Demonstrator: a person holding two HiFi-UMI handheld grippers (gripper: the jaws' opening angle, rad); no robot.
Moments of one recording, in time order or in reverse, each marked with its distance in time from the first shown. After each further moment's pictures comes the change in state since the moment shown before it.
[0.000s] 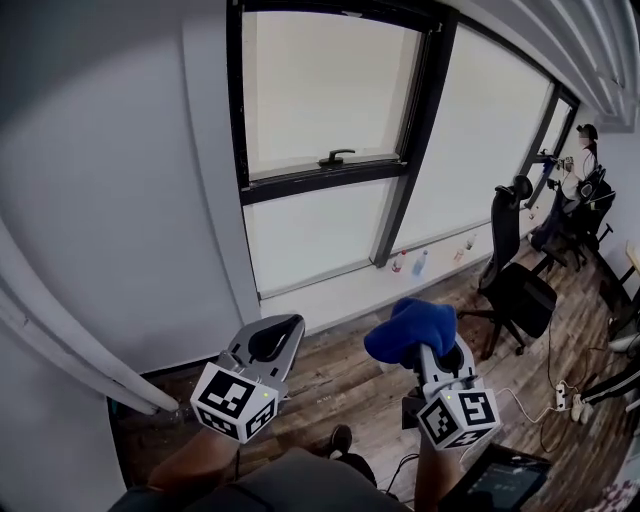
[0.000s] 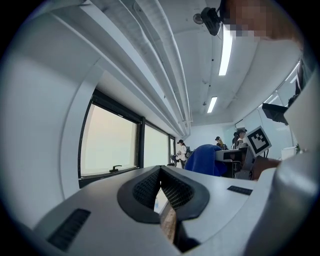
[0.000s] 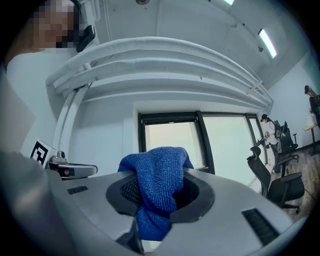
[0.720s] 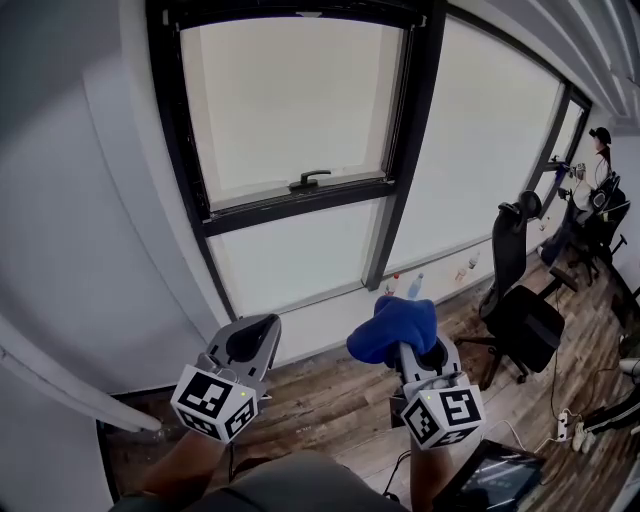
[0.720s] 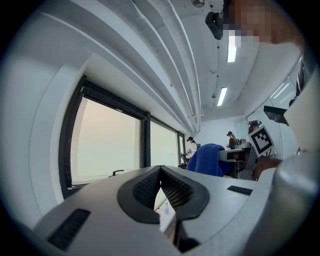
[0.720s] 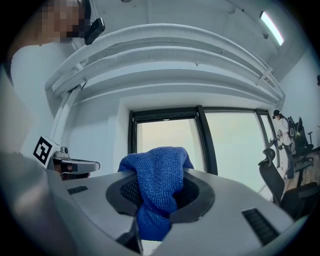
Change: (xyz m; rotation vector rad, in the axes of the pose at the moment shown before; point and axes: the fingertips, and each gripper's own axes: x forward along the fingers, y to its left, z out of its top) left arm 0.199 0.029 0.014 0.026 0.025 0.104; right arm 0.140 -0.158 0.016 -0.012 0.005 0.101
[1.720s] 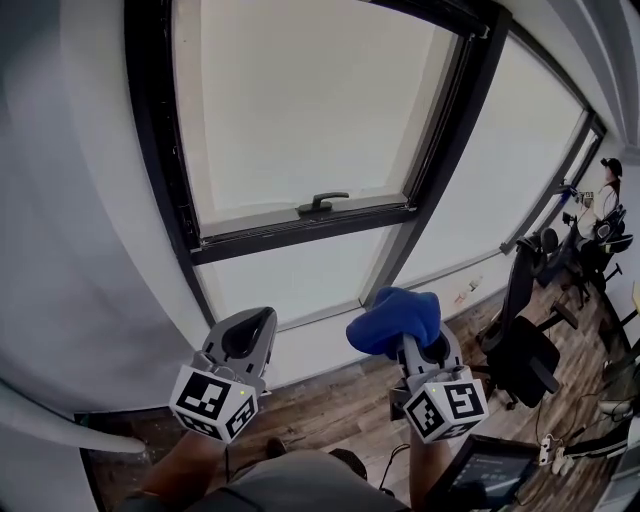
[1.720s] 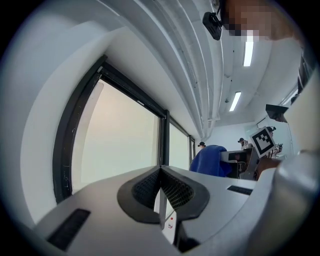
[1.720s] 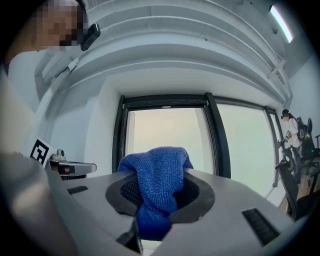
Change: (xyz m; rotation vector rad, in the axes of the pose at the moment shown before) left arm 0.133 0.204 -0.009 -0.087 -0.044 0.049; right arm 0.245 -0.017 -0.008 -0.032 0.036 -0.011
